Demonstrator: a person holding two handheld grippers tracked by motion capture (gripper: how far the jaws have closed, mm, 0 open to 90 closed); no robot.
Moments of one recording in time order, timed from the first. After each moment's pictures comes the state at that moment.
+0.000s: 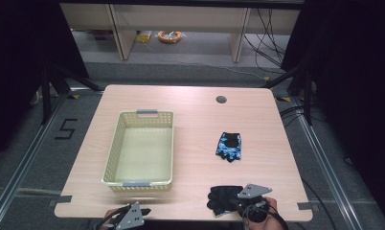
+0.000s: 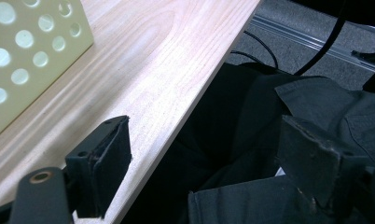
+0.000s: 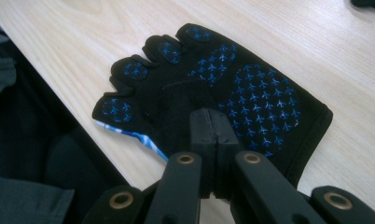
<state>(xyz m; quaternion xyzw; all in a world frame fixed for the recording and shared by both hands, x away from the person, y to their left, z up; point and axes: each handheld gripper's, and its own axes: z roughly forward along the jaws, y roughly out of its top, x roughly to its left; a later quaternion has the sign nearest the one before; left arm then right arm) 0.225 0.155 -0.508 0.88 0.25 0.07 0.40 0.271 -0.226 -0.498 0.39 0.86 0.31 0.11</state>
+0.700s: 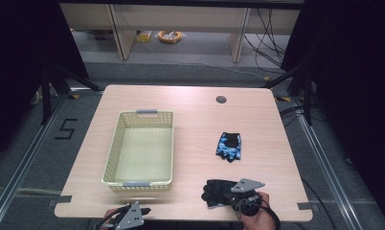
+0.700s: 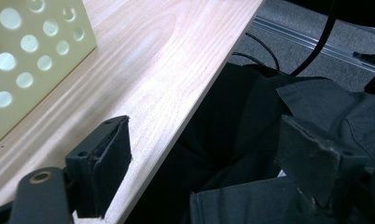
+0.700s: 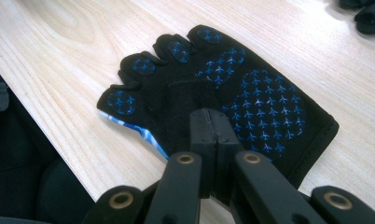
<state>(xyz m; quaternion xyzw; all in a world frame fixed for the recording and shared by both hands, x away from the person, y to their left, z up) 0.225 0.156 -0.506 0.88 0.25 0.08 0.40 0.286 -0.211 -0.501 0.38 0.86 0.32 0.12</state>
